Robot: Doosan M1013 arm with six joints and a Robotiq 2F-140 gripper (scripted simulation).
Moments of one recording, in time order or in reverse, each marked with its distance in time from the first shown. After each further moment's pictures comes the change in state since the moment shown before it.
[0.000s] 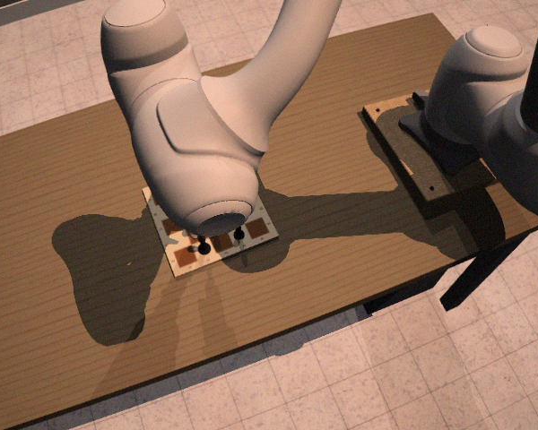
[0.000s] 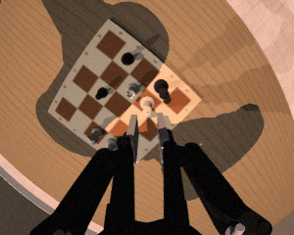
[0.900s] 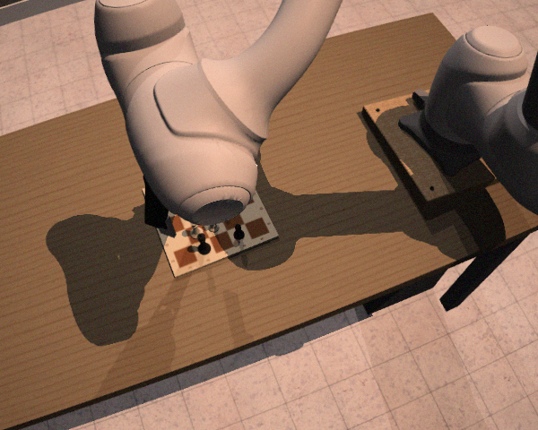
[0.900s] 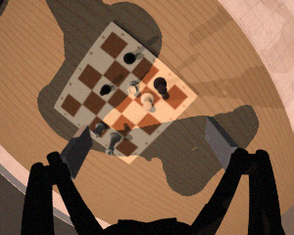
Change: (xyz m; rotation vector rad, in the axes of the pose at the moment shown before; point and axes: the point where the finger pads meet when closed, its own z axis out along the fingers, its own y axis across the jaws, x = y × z) arm 0.000 0.000 -0.025 0.000 0.000 0.000
